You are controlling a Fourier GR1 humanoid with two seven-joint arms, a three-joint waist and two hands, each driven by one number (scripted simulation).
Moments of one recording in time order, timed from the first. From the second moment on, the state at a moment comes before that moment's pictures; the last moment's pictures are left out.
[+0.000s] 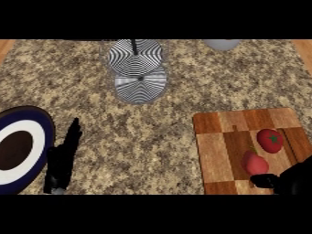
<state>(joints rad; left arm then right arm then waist) 0.04 0.29 -0.31 -1.37 0.18 0.39 -0.01 0.16 0.00 0.08 -1.82 1.45 -0.08 1.25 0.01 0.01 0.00</state>
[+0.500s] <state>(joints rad) 0.03 0.28 -0.31 -1.37 0.18 0.39 0.00 0.09 0.00 0.00 -1.76 1.36 0.01 1.25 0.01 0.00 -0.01</state>
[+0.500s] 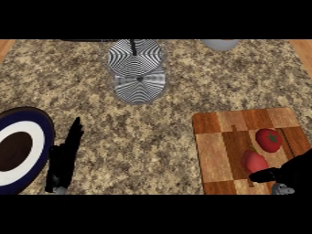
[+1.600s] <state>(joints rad) 0.05 0.27 -0.31 -1.38 0.16 0.38 -0.01 0.05 0.00 -0.06 -1.66 1.23 0.01 1.25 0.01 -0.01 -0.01</state>
